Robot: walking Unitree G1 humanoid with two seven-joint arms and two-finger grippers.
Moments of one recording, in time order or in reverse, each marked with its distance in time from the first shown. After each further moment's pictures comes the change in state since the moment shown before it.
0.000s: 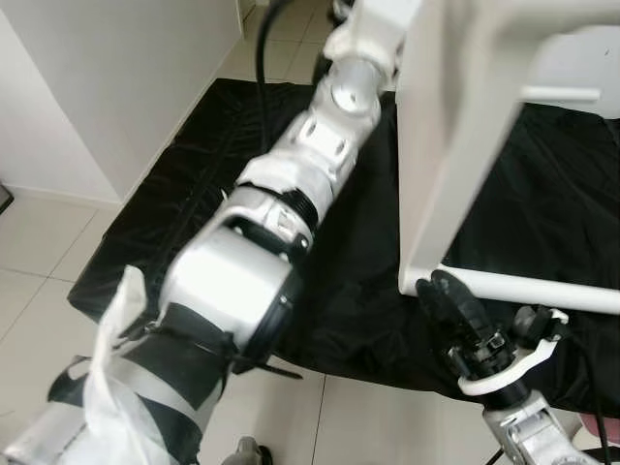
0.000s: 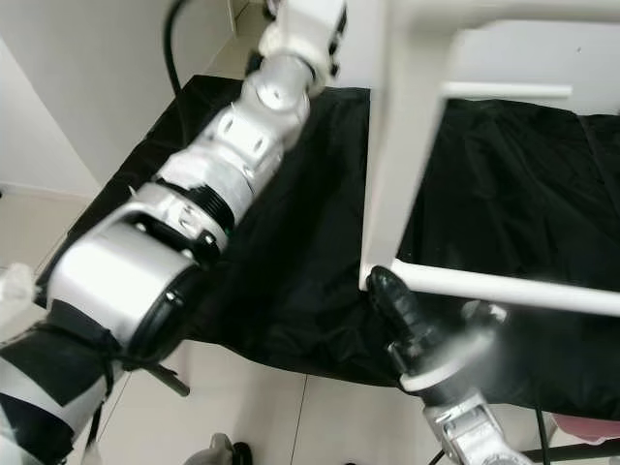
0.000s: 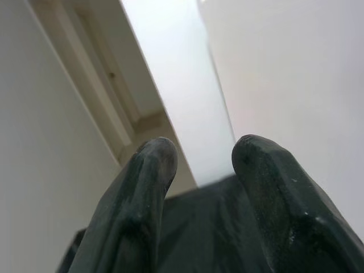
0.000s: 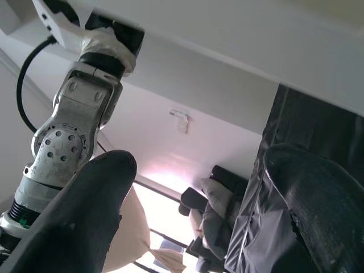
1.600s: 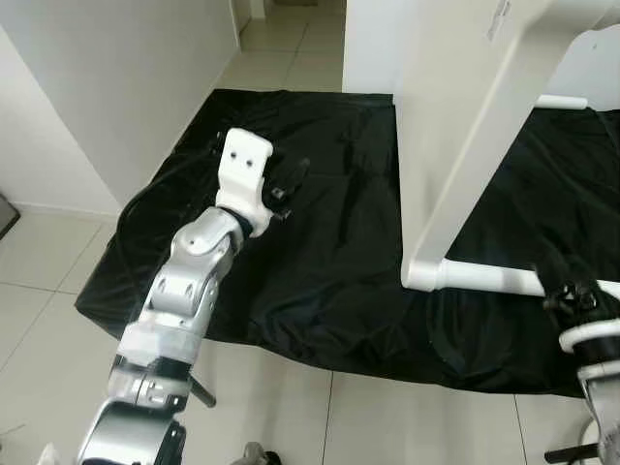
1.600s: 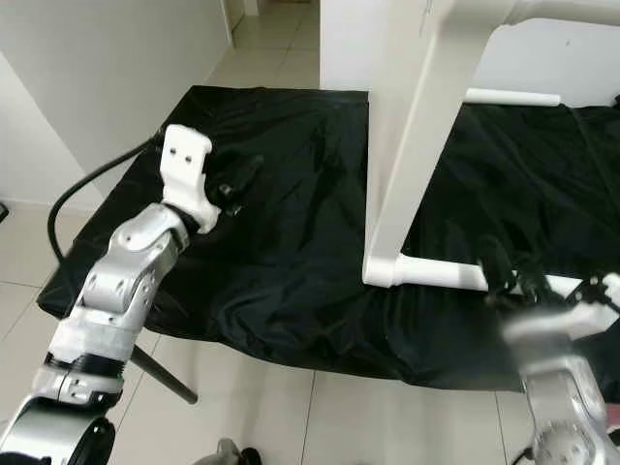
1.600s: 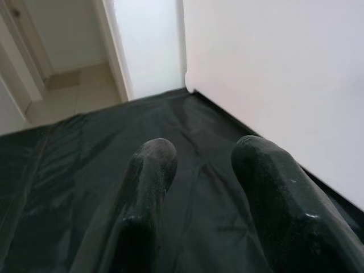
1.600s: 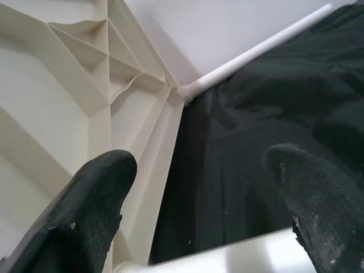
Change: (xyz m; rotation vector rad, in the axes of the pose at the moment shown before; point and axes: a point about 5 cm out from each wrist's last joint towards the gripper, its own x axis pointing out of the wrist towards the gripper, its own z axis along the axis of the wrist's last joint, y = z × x) left arm -0.137 0.067 -0.117 -0.273 0.110 -0.208; right arm -0.013 -0.007 0.105 -0.805 -0.290 -0.543
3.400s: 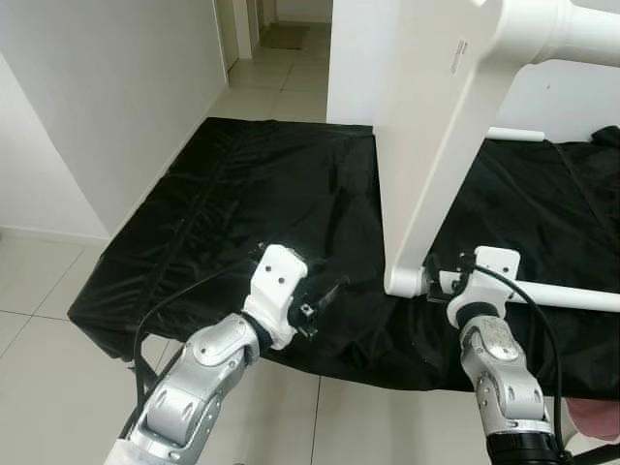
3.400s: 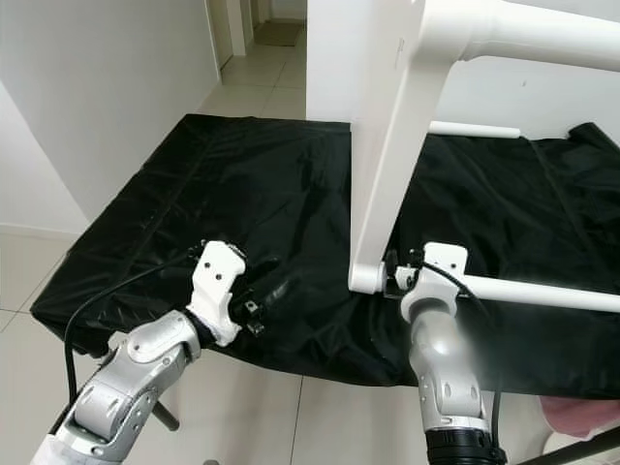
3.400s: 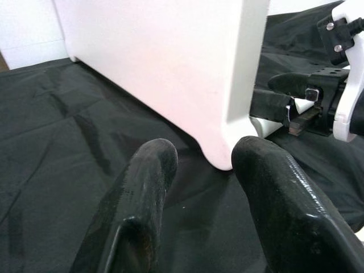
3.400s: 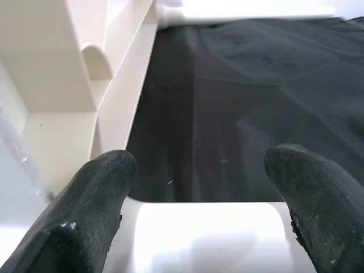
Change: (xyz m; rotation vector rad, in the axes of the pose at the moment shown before) left arm -0.067 -0.083 -0.033 -0.109 0.137 -0.287; right arm 0.042 0.044 -0.102 -0.474 0.279 -0.127
